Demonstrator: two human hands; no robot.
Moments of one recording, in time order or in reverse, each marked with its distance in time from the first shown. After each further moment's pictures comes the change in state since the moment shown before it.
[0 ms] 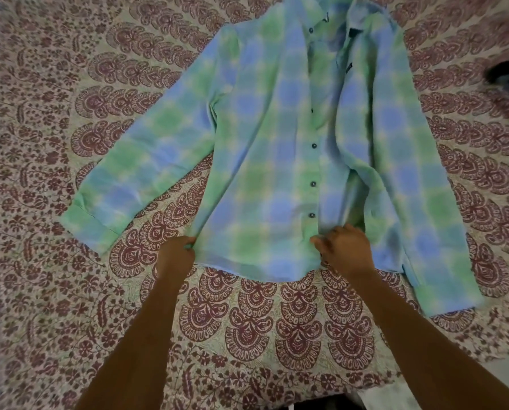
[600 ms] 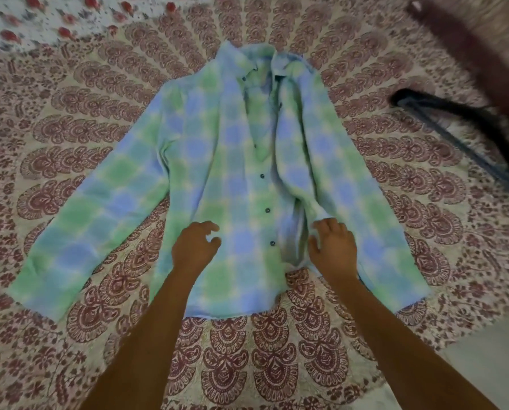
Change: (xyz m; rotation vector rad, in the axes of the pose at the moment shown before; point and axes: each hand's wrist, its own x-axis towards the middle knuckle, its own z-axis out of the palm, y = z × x) left_hand 0.000 0.144 0.000 -0.005 -0.093 0.361; right_hand -0.009 0.037 -0.040 0.174 0.361 0.289
